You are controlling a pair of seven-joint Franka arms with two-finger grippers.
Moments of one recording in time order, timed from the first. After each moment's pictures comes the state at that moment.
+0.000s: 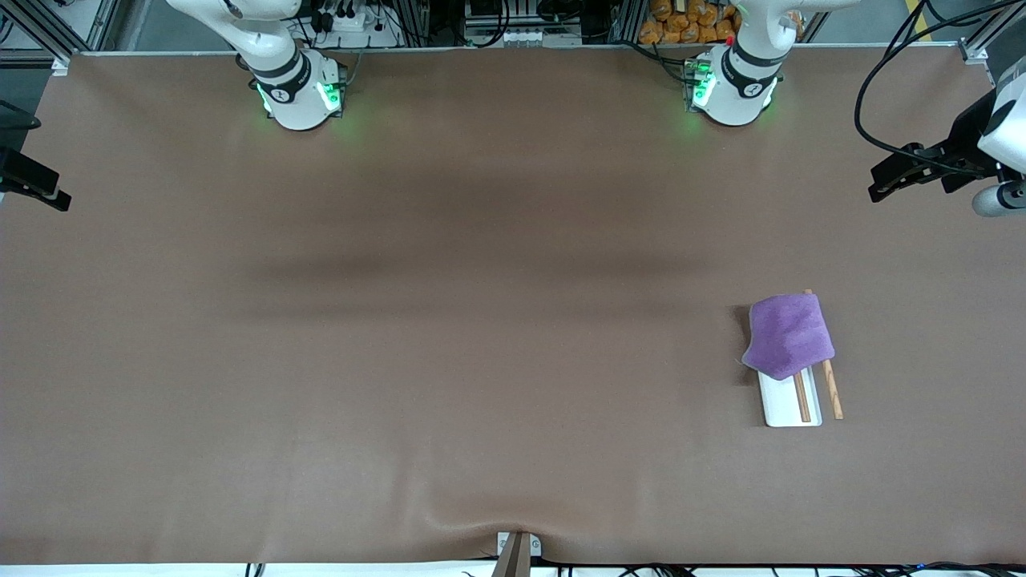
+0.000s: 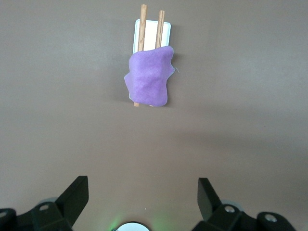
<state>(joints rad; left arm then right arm) -0.04 -0.02 -0.04 -1.54 0.01 1.47 -0.19 -0.09 0.04 -0.03 -1.42 0.00 1.44 -0.08</state>
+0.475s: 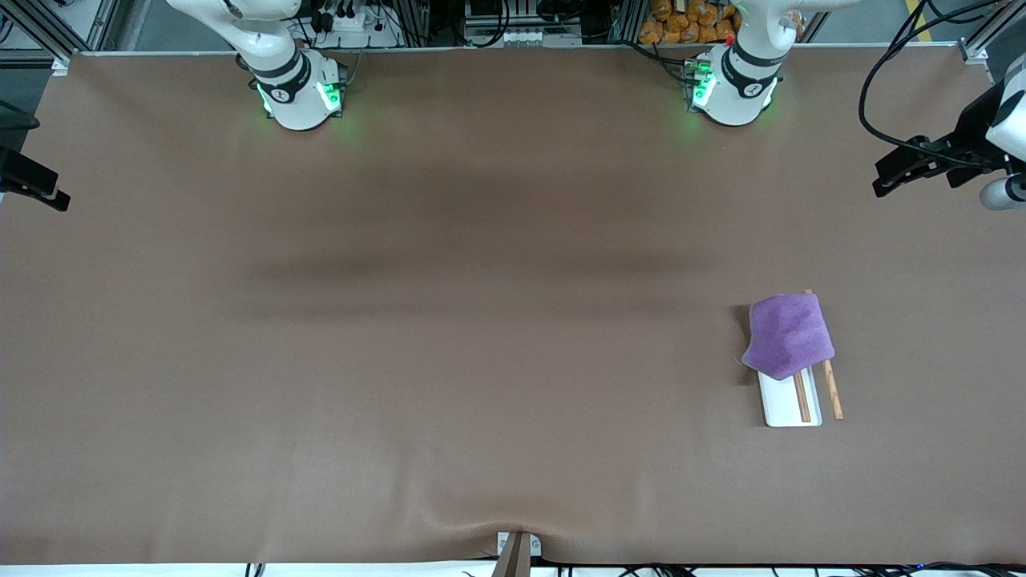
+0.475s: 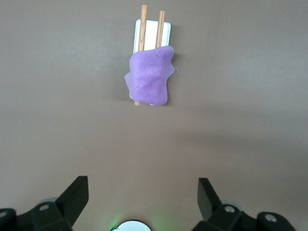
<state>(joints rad) -0.04 -0.02 -0.04 -1.52 0.01 1.45 -0.19 -0.09 0.04 -0.03 -1.42 0.00 1.44 -0.08</state>
